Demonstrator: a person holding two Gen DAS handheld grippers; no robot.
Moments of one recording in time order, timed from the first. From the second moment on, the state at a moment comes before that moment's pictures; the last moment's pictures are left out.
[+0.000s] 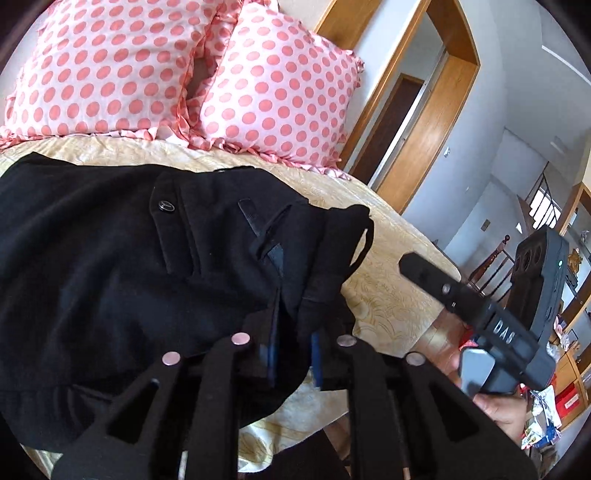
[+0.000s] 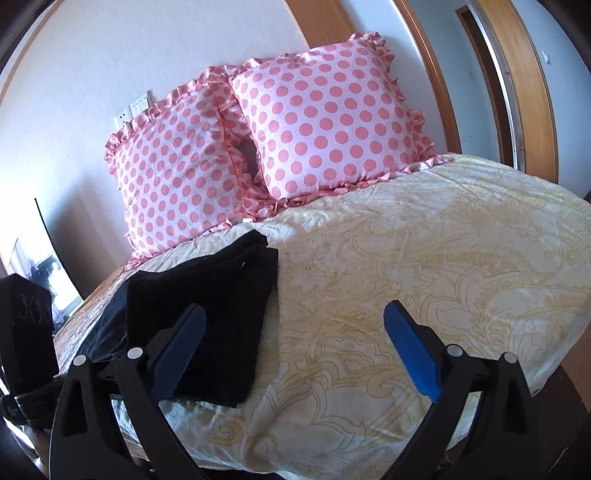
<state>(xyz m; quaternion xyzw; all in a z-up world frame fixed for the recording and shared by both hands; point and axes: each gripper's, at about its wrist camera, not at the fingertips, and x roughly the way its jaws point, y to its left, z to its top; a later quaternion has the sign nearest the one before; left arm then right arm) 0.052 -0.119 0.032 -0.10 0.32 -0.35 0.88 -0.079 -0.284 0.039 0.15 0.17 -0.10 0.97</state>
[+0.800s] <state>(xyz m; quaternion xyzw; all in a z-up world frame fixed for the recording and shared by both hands) 0.060 0.011 0.040 -0.11 0.31 -0.18 0.93 0.001 -0.190 0.041 0.06 0.23 0.02 0.97</state>
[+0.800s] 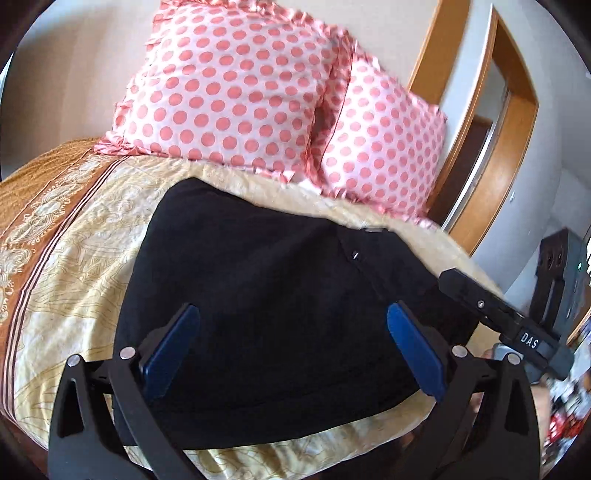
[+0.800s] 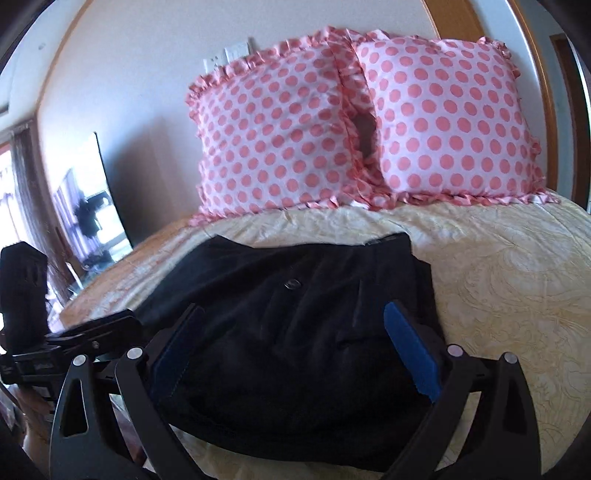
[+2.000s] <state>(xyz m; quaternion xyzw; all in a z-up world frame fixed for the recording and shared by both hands) 0.048 -0.004 0.021 0.01 0.33 -0.03 0.94 -0.021 -0.152 0.009 -0.05 0.22 -0.03 0.97</state>
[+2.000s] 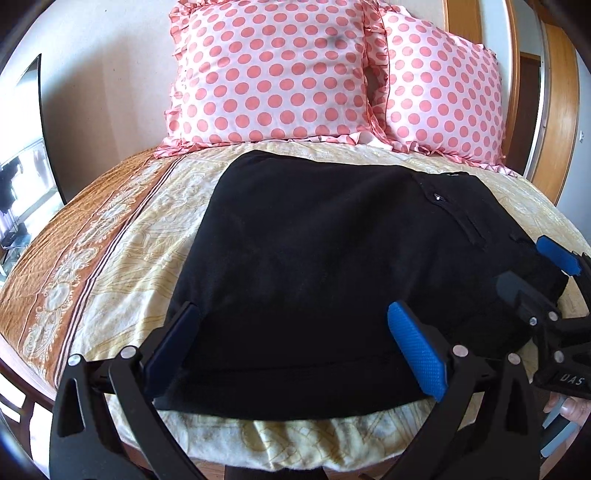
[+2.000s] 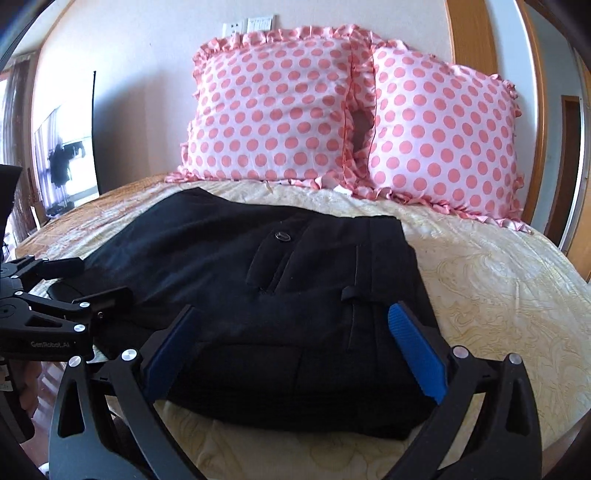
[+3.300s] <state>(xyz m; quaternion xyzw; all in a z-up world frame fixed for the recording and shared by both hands) 0.027 0.006 0.010 0.00 0.29 -0.07 0.95 0.108 -0.290 0.036 0.18 0.40 0.05 0.90</state>
